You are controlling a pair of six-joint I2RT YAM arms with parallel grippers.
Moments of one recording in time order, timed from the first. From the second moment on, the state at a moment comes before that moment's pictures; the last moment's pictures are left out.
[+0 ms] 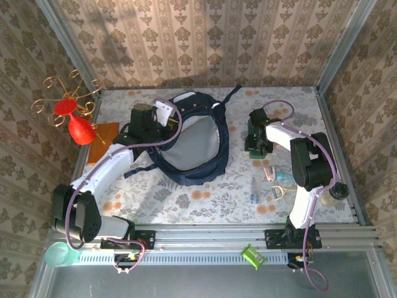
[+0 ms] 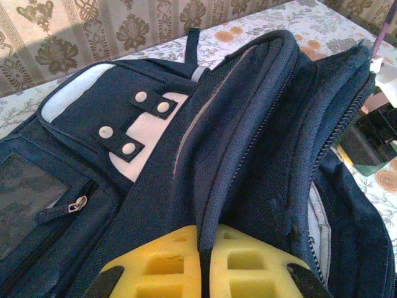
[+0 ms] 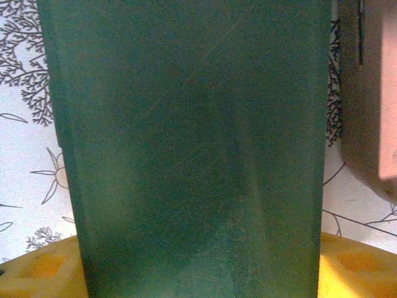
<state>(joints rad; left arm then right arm) -0.40 1.36 1.02 -0.18 0.32 0.05 0.21 1.90 1.23 -0.64 0.09 0.34</state>
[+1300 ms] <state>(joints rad) -0.38 1.36 1.12 -0.08 0.48 -0.31 0.63 1.99 1.48 -0.38 -0.14 0.73</state>
